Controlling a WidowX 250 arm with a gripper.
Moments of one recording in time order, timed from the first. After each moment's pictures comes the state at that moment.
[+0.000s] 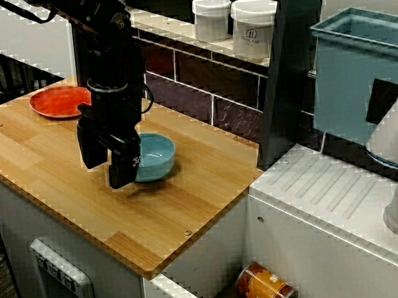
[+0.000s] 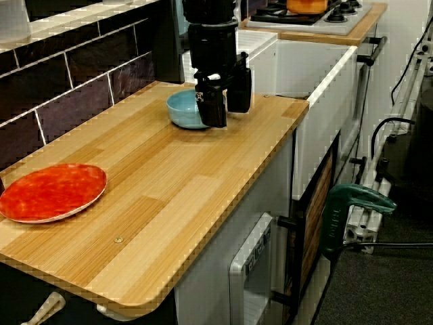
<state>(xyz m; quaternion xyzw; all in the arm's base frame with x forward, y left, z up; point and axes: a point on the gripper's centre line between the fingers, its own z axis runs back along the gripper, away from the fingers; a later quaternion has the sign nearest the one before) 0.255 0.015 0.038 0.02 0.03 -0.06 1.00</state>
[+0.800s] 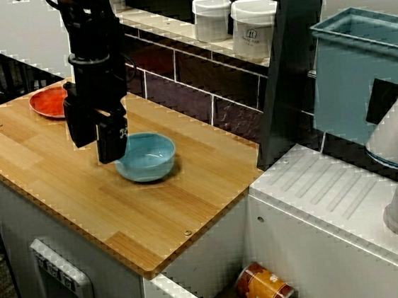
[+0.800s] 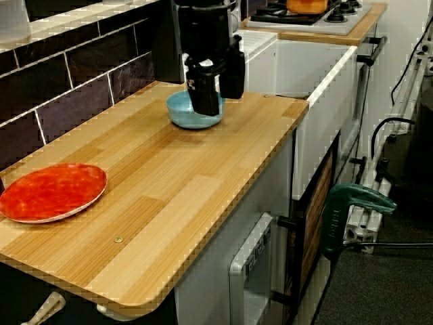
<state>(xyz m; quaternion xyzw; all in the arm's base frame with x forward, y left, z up) 0.259 0.031 0.063 -0.01 0.01 -0.05 1.00</state>
